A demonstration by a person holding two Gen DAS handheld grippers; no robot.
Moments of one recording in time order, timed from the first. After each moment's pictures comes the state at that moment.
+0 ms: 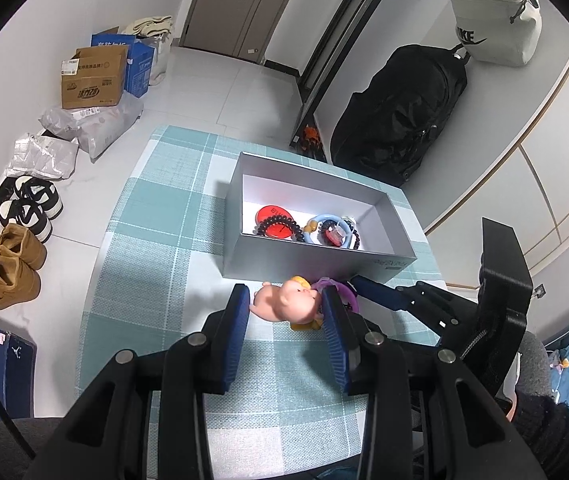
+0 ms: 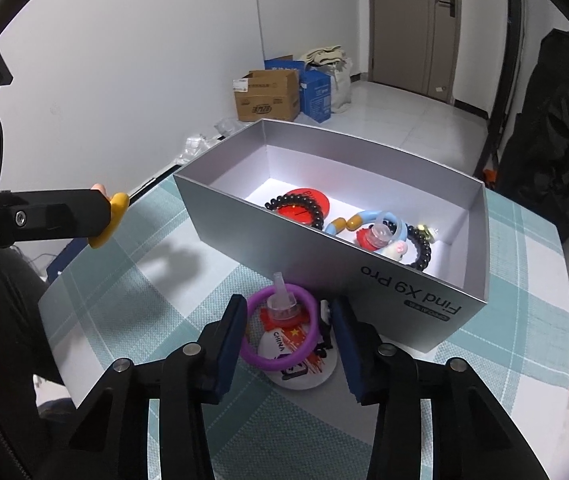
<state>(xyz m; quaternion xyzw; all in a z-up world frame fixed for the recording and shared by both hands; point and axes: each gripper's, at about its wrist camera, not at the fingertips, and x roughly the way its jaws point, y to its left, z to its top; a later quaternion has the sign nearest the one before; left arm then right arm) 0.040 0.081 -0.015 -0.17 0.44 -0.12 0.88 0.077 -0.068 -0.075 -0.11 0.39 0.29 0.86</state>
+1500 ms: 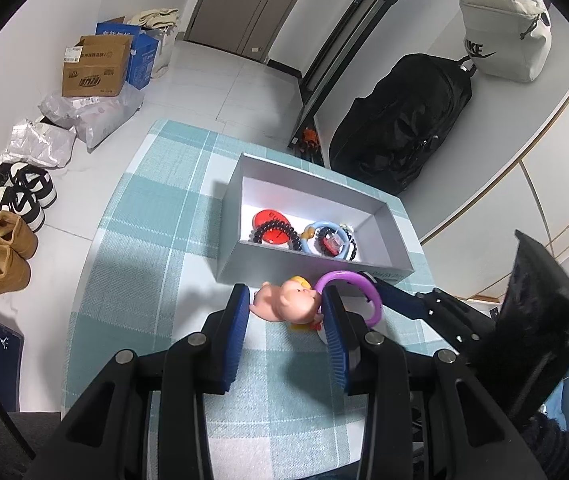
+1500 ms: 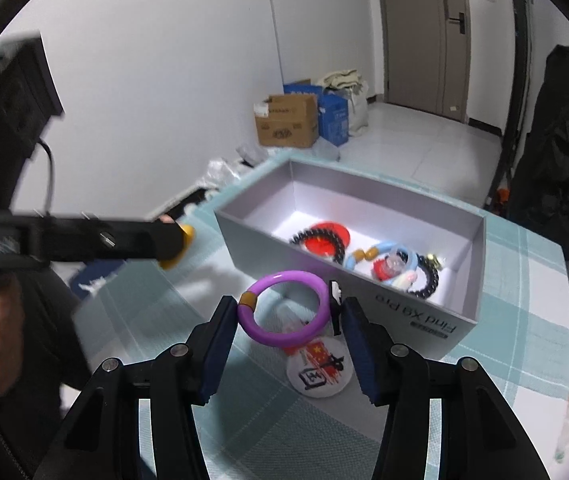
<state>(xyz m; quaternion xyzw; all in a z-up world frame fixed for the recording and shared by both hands) 0.049 0.084 -0.018 -0.19 0.43 -0.13 0.87 0.066 -0.074 -0.048 -0.07 0.36 0.34 0.87</state>
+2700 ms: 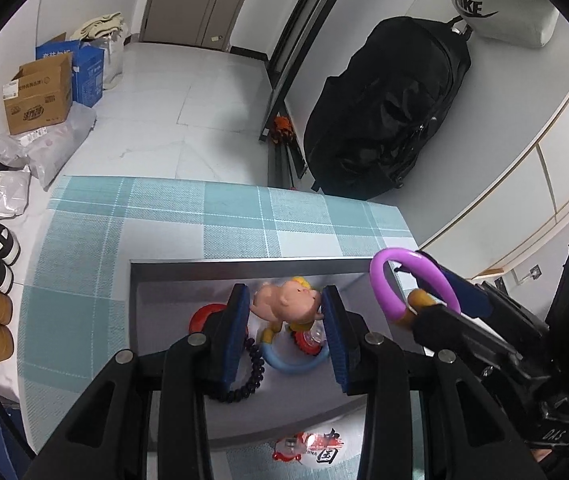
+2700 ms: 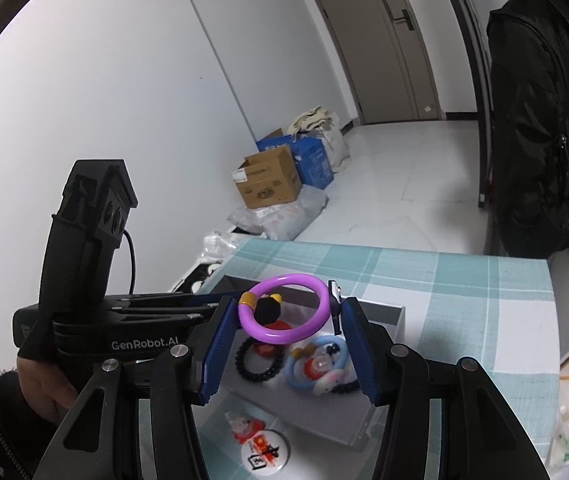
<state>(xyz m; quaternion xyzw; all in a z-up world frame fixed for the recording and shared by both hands) 0.148 0.038 -0.026 -0.13 0.46 -0.17 0.86 0.144 -0.128 -0.011 0.07 0.33 0.32 0.88</state>
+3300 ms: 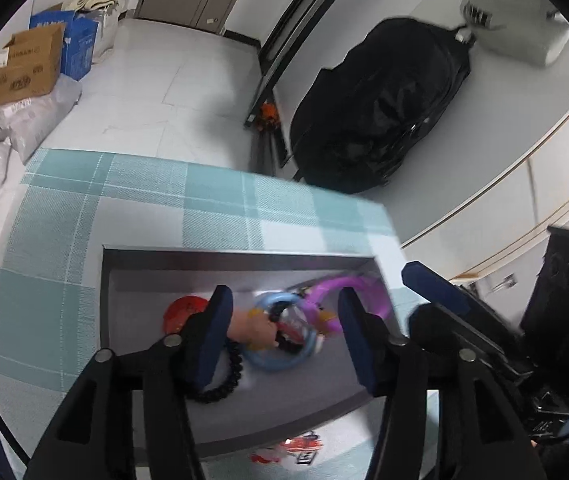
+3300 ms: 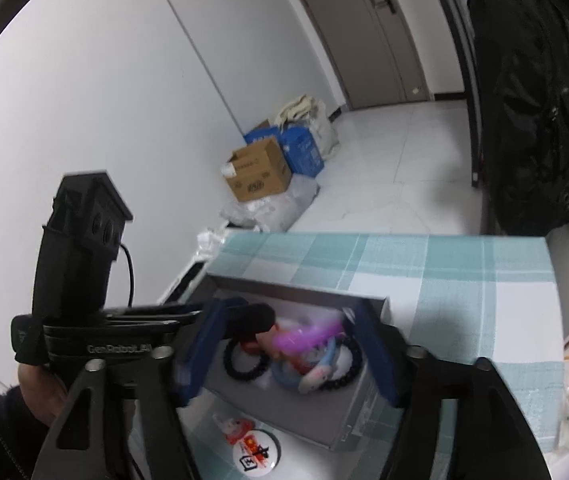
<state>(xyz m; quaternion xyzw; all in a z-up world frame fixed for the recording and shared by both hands) 0.155 0.042 -0.033 -0.19 0.47 -0.20 0.84 0.154 -0.139 -0.017 0.10 0.35 0.31 0.88</state>
